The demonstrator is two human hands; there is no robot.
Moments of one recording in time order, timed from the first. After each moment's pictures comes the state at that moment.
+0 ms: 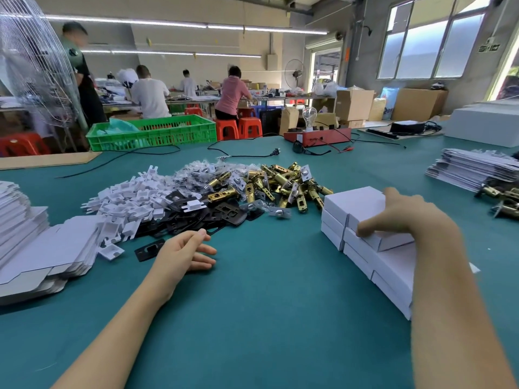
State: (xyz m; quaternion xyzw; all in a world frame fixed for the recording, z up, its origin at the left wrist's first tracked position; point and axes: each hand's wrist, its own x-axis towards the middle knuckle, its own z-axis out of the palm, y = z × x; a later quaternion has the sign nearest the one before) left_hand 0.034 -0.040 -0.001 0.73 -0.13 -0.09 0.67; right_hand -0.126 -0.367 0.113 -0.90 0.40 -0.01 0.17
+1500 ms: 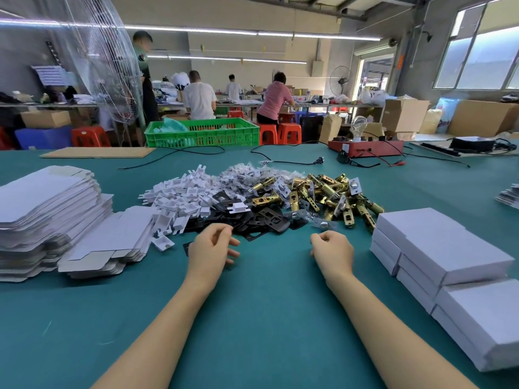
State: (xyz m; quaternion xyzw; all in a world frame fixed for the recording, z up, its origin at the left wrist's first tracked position) left_hand 0.030 -0.030 0.008 0.76 -0.07 0.08 0.65; right_hand -0.003 -0.246 0.001 -0.80 0.29 -0.22 0.47
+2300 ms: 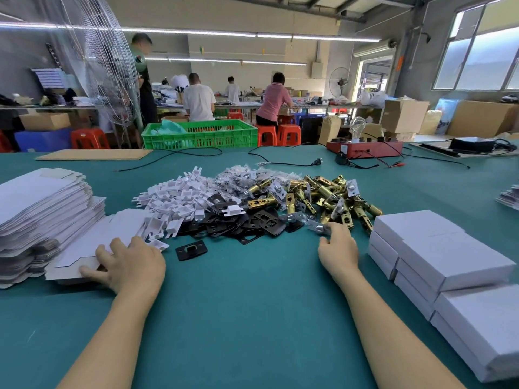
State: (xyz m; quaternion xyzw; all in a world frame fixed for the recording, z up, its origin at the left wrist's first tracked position) left_hand 0.053 0.043 0.006 0.95 0.22 0.13 0.17; right_hand 0.011 -0.281 -0.003 -0.89 0.23 -0.22 0.31
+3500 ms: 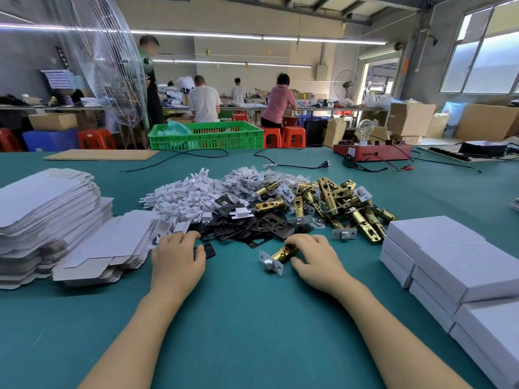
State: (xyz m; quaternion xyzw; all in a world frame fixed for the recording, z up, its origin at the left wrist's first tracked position) left_hand 0.060 0.020 -0.006 0.95 -0.05 0.22 0.23; right_hand 0.013 -0.247 -0.004 -0.97 -0.03 -0.10 0.20
